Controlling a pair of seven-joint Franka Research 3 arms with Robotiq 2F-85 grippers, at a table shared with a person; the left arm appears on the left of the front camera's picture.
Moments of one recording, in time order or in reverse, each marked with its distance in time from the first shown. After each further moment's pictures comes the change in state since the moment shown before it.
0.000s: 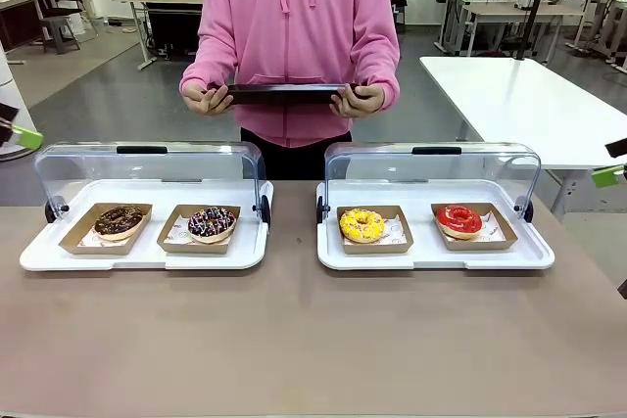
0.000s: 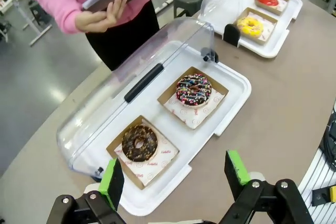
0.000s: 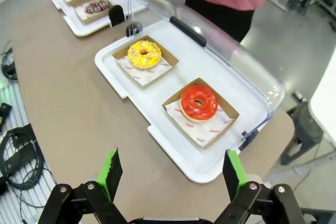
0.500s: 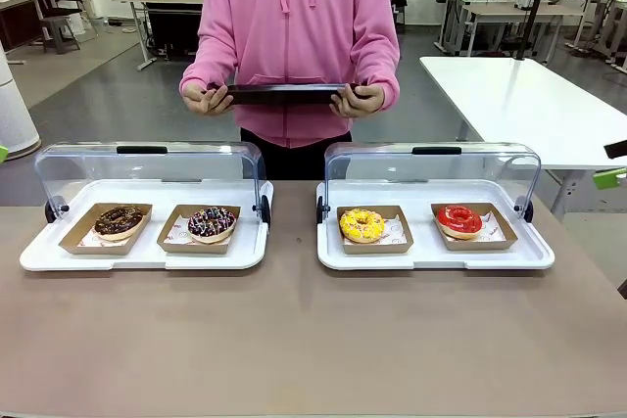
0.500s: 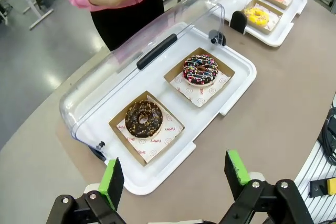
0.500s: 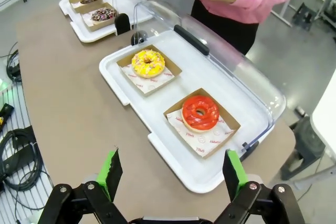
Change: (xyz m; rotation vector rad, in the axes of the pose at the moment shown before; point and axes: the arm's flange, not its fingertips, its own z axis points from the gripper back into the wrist) left arm -0.036 0.022 0.014 -0.007 0.034 0.062; right arm -0.011 -0.006 -0.003 0.028 -0.069 0.033
